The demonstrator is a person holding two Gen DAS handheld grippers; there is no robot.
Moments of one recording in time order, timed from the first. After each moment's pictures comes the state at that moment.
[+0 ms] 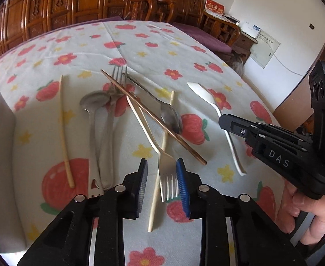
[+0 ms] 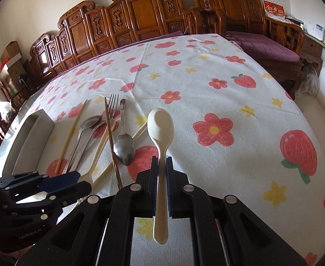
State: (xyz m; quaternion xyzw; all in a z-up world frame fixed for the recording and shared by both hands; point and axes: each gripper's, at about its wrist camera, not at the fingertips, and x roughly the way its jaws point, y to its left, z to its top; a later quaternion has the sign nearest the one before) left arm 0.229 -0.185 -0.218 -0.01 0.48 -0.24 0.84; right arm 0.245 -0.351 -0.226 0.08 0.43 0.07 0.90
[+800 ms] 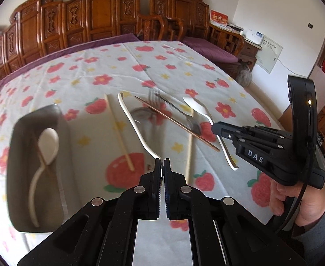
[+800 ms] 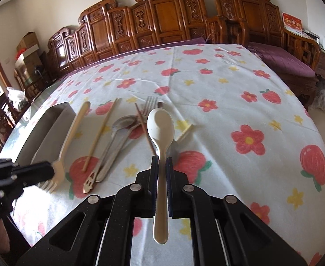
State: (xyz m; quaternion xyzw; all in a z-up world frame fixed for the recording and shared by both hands) left arm 0.192 -0.120 -0.155 0.03 0.44 -0.20 0.88; right arm 0.238 -0.299 -0.208 0.05 0.41 0.13 0.90
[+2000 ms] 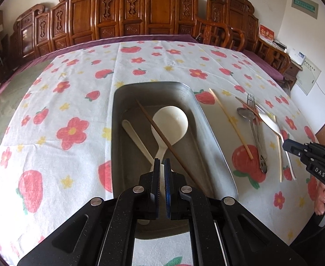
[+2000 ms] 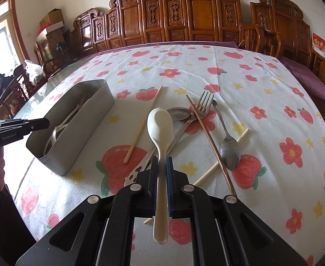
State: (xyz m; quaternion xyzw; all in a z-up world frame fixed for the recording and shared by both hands) left arm 0.206 0.043 -0.175 0.00 0.44 -0.08 0.90; right arm 0.229 -0.229 -0.210 -0.01 0.42 0.19 0.89
